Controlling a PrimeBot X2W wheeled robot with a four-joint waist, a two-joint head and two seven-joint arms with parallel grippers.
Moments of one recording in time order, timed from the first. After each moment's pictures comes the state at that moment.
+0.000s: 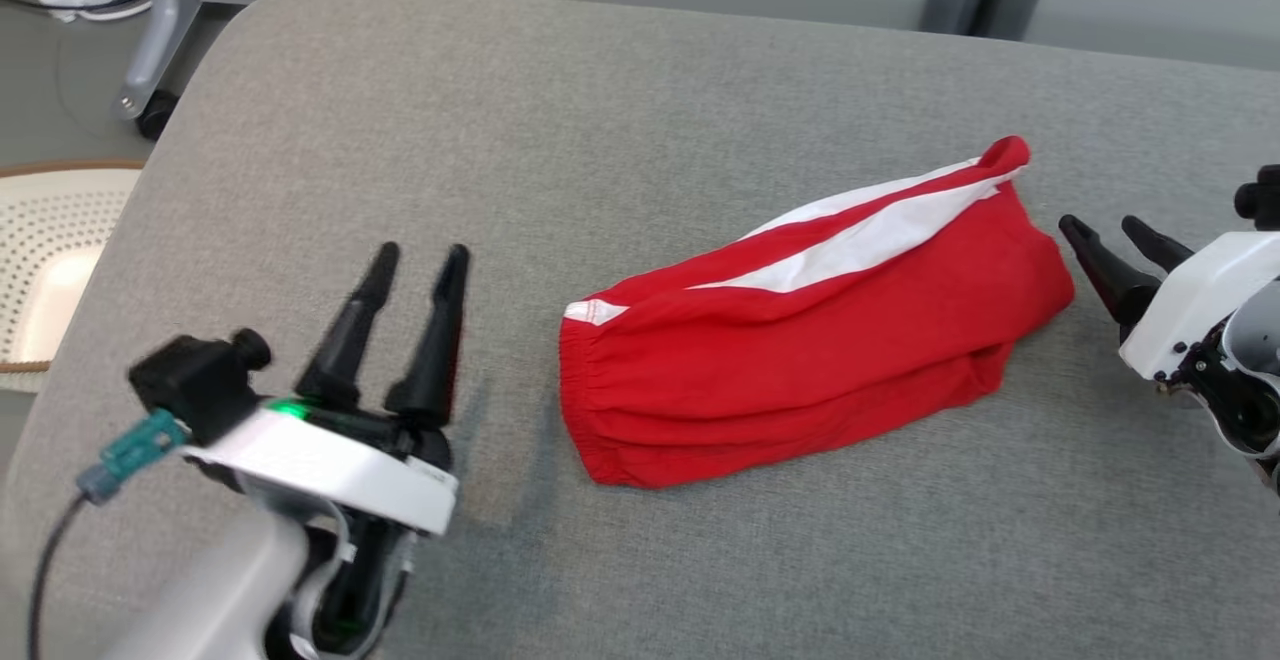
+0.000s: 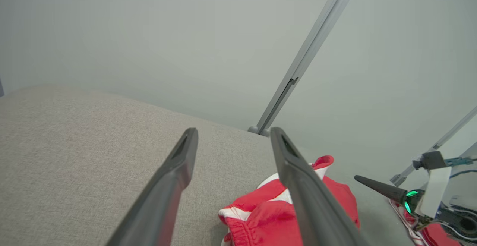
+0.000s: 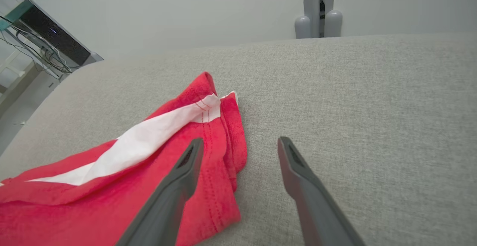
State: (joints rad) left arm -0.37 0.46 -0.62 -0.04 -1.06 0.17 -0.26; right arm -0.88 -0.60 1.05 0.76 1.37 0.13 -0.08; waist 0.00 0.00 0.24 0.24
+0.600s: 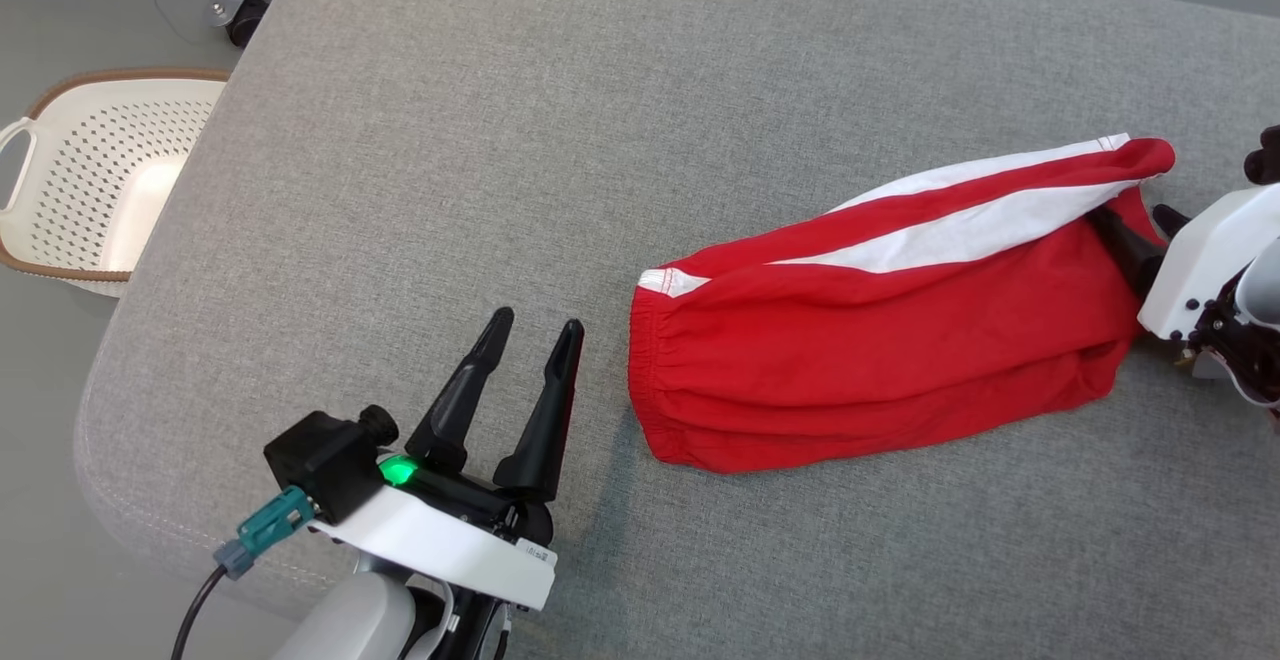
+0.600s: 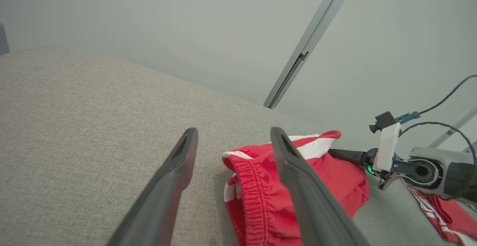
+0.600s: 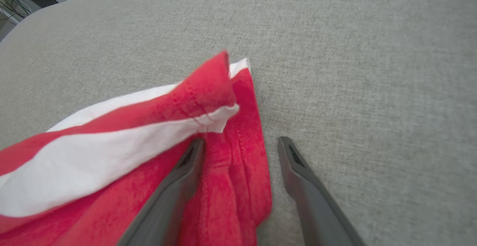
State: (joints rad) left arm -0.24 0.24 -0.56 0.02 -0.79 0.04 -0.26; right arm -1.00 -0.52 1.11 1.01 1.34 0.13 0.06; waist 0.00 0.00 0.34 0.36
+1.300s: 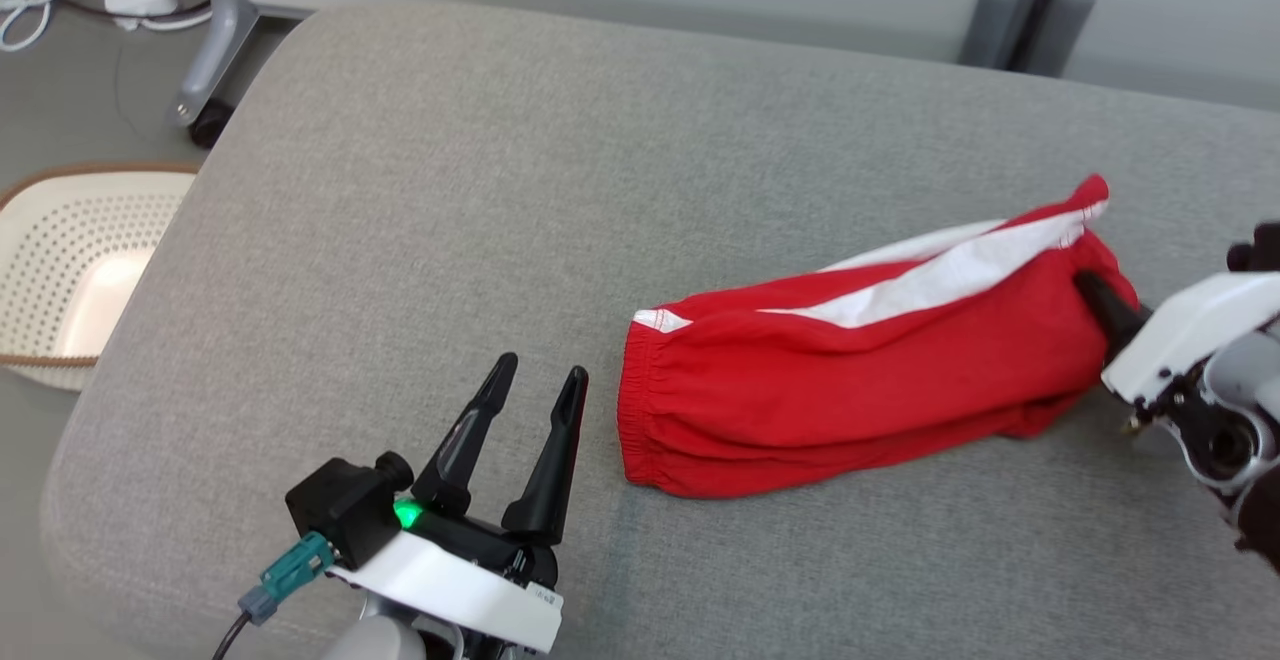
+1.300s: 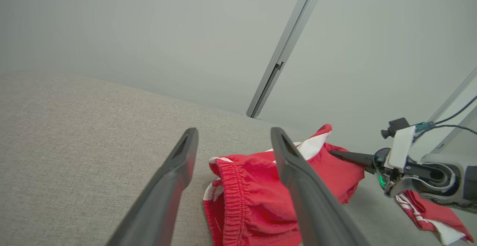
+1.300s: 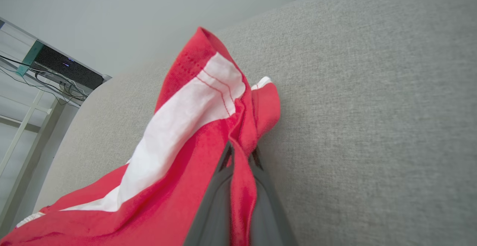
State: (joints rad) left arm -0.16 0.18 -0.50 0.06 -0.67 -0.01 -0.26; right arm -0.85 -0.51 1.00 0.90 1.53 0.13 -0.03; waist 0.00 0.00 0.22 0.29
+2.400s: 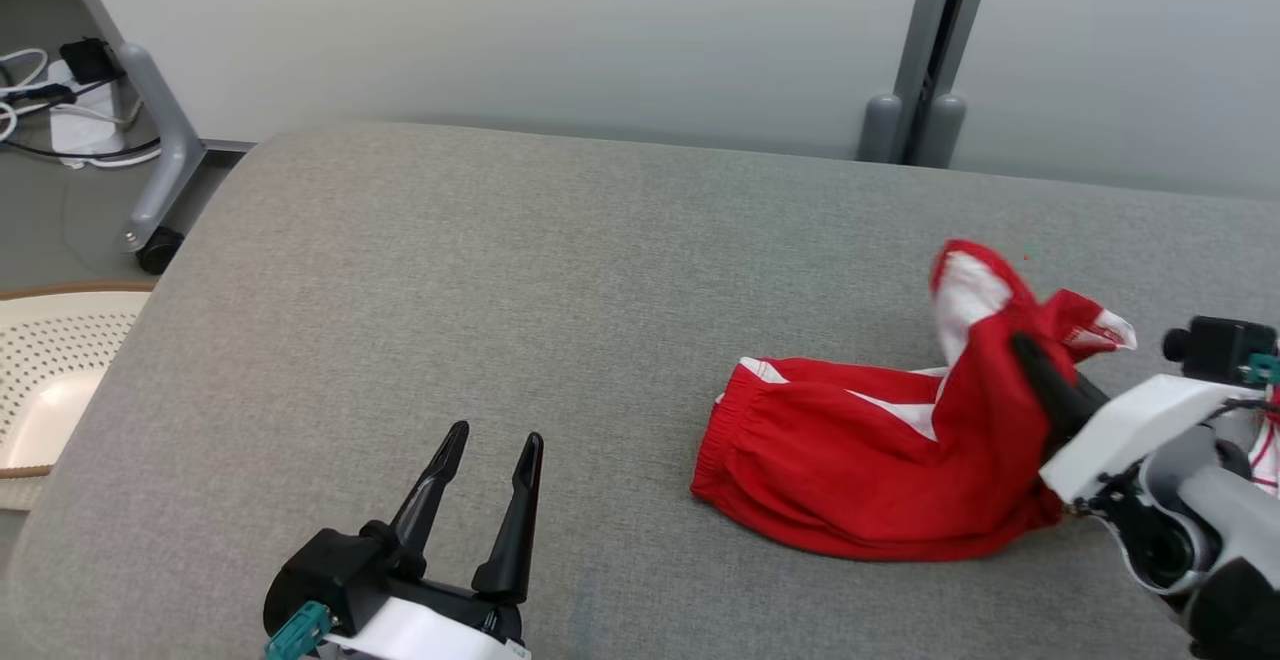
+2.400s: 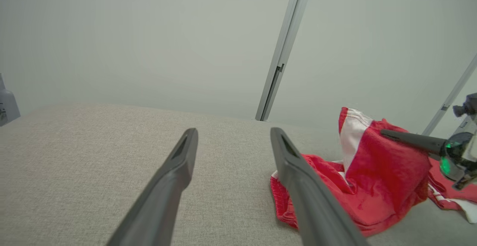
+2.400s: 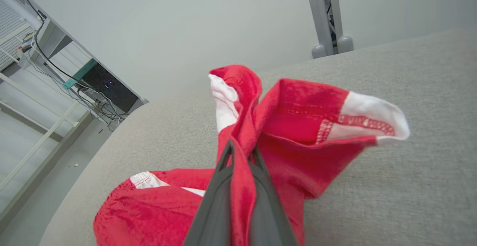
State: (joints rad) left arm -0.03 0.14 -0.38 0.10 -0.45 0.01 -0.26; right arm -0.62 -0.54 0.96 0.65 1.43 0.13 -0.25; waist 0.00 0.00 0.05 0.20
